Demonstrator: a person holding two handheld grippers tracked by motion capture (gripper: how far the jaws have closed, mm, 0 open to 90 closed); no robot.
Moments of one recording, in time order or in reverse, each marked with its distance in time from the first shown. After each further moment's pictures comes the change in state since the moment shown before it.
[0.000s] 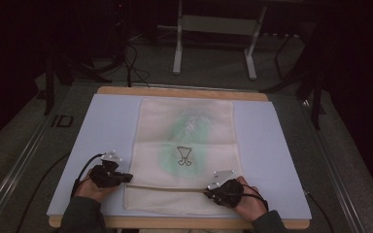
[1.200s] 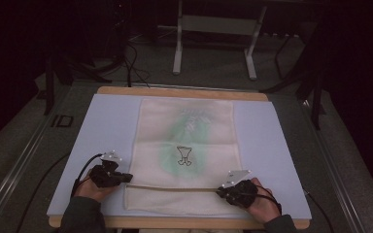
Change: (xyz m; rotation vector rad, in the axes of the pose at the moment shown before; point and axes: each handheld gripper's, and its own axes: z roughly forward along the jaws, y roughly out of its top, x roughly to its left) left arm 0.001 0.000 0.000 0.000 -0.002 -0.001; right arm -0.014 -0.029 -0.021 -0.001 -0.031 0.074
